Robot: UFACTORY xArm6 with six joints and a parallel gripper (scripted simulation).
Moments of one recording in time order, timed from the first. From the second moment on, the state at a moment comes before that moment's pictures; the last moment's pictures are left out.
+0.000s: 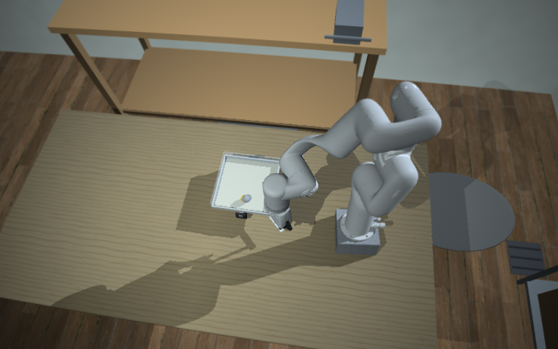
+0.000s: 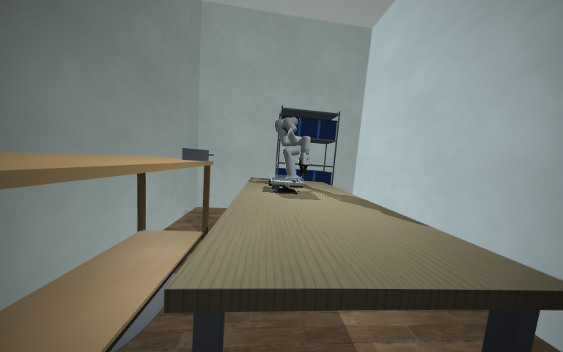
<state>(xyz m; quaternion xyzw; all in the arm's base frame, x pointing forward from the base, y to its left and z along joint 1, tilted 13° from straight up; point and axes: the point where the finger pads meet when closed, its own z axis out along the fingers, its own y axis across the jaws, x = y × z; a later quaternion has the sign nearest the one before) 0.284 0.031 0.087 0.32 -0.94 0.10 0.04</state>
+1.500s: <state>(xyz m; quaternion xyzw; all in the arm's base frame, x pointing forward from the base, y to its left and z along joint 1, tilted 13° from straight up) 0.285 0.030 0.087 0.32 -0.94 0.10 0.04</state>
